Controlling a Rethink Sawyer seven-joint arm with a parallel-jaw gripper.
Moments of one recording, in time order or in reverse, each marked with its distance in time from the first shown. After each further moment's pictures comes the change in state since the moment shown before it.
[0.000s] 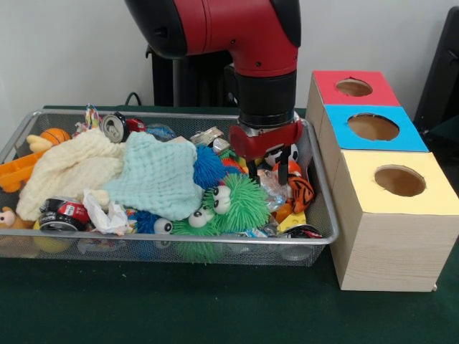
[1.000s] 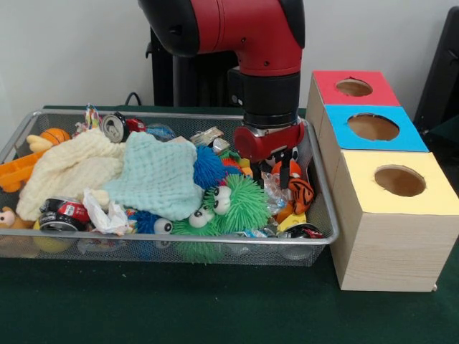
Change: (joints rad) arm 0.055 -0.005 -0.058 0.006 -0.052 -0.100 0.000
